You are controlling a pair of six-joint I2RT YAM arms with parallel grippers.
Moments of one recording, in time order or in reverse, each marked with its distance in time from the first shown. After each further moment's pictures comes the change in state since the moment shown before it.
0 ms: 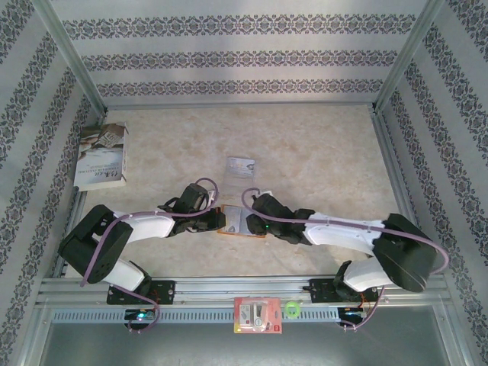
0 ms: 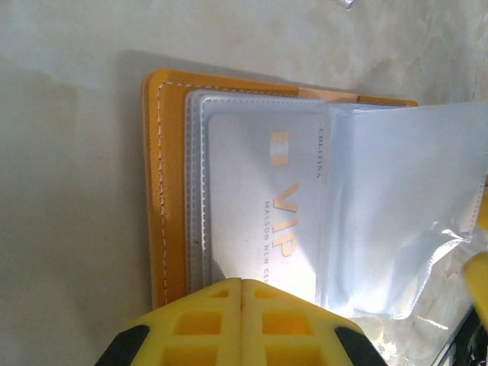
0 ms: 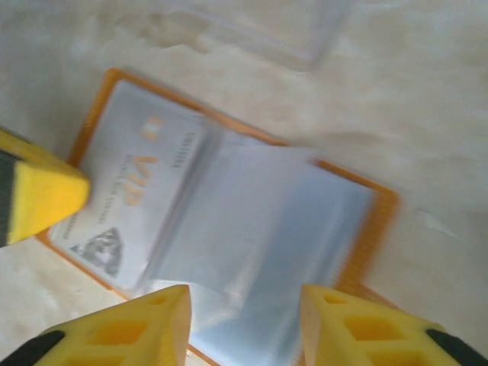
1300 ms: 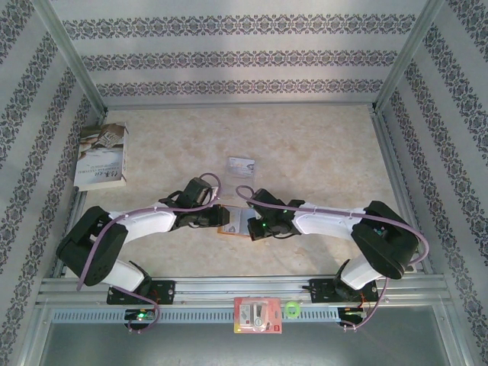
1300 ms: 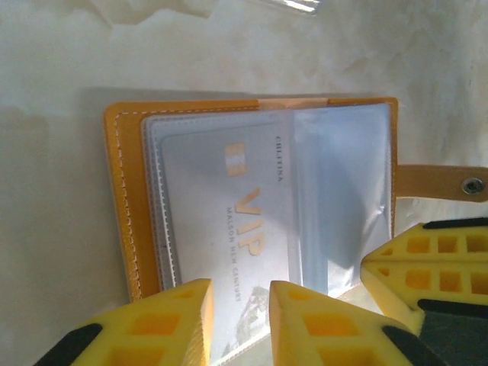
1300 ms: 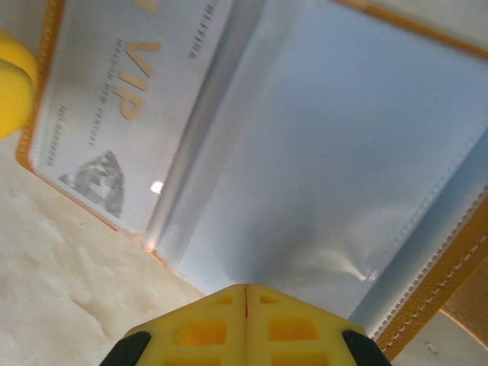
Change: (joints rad) left arm -0.011 -0.030 0.101 -0.171 -0.016 0.072; right arm -0.050 0.179 0.117 -0.118 -0.302 -0.028
